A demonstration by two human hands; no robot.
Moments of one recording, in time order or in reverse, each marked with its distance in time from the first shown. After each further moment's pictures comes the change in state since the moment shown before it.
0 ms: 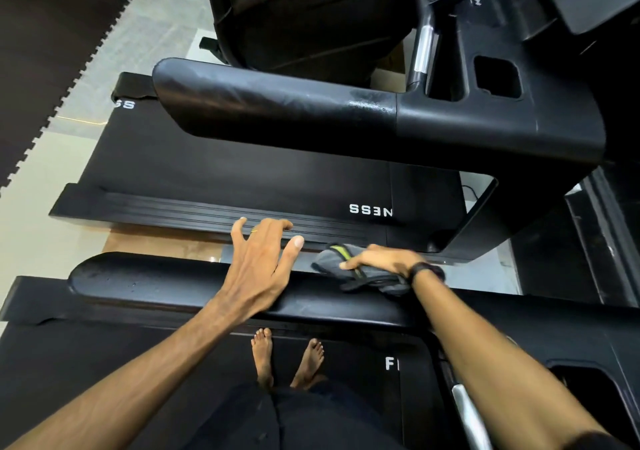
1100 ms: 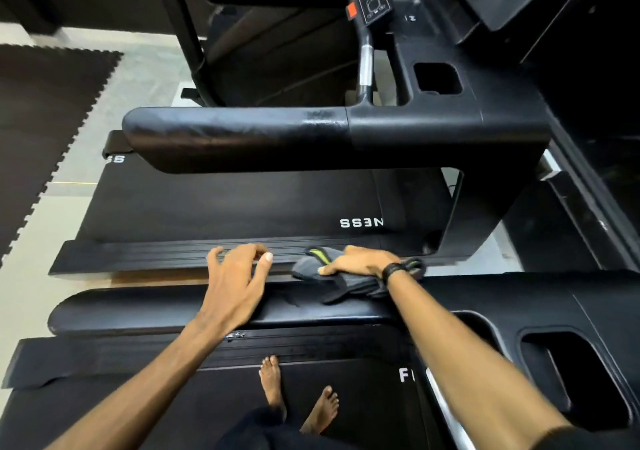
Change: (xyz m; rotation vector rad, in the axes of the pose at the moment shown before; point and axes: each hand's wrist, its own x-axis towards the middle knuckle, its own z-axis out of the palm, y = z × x) left_hand -0.008 0.015 0.007 0.020 0.032 -0.016; right_hand -0.023 0.014 -0.003 -0.041 0.066 -0.040
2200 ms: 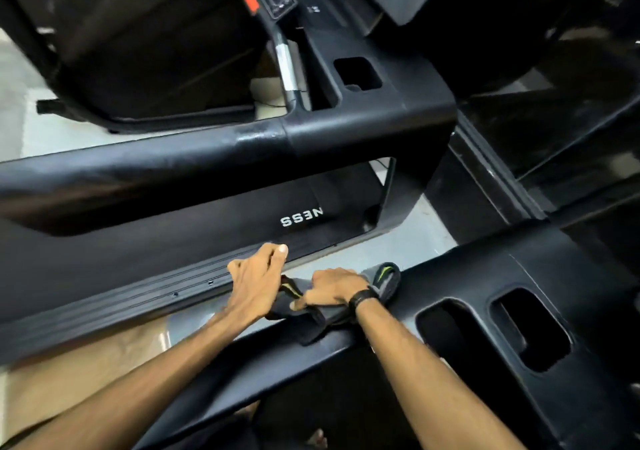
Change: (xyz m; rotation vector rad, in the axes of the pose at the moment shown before) left_hand 0.101 0.017 0.052 -0.331 -0.353 0.015; right_hand 0.003 -0.035 0.009 -0.107 0.077 0.169
